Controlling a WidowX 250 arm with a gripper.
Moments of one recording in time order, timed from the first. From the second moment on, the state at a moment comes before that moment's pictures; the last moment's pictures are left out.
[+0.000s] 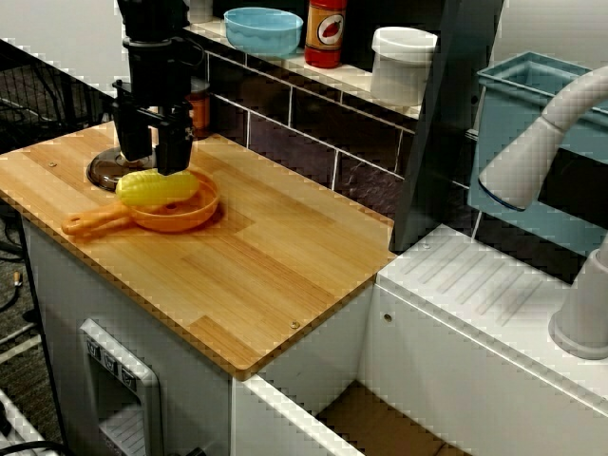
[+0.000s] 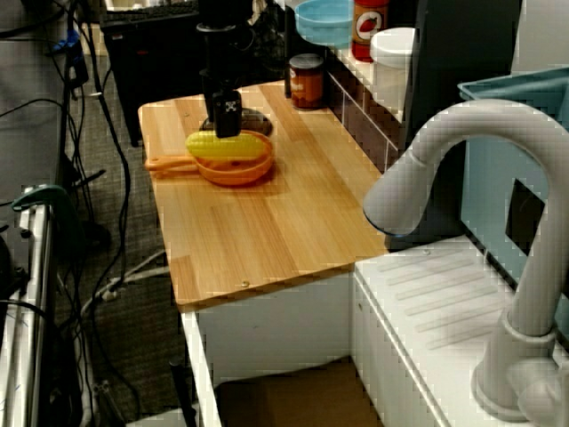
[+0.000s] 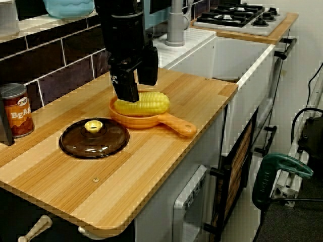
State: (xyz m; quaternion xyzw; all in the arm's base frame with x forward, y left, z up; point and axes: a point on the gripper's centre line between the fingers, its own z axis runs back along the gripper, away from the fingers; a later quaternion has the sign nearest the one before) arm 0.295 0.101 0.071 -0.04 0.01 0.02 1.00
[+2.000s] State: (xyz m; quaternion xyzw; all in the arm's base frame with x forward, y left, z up) arm 0.292 0.081 0.084 -0.05 0.03 -0.01 1.00
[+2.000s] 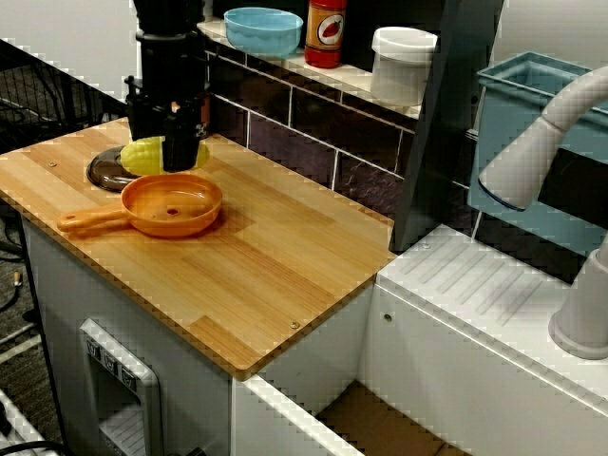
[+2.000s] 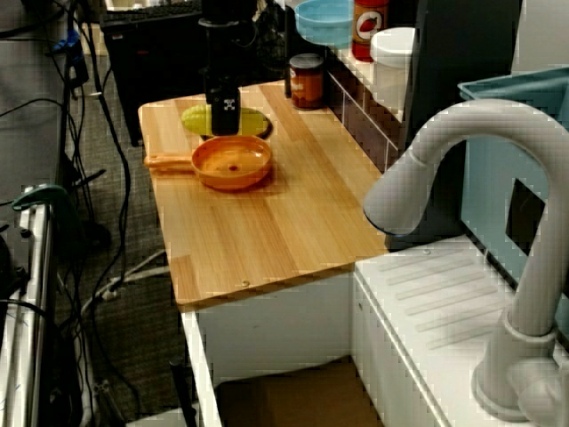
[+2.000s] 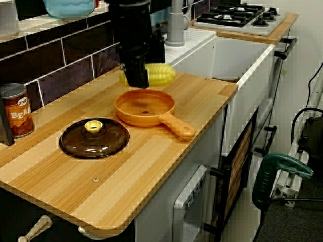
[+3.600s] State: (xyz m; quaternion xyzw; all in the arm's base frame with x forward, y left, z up) arm 0.301 -0.009 0.056 0.00 -0.01 0.00 1.00
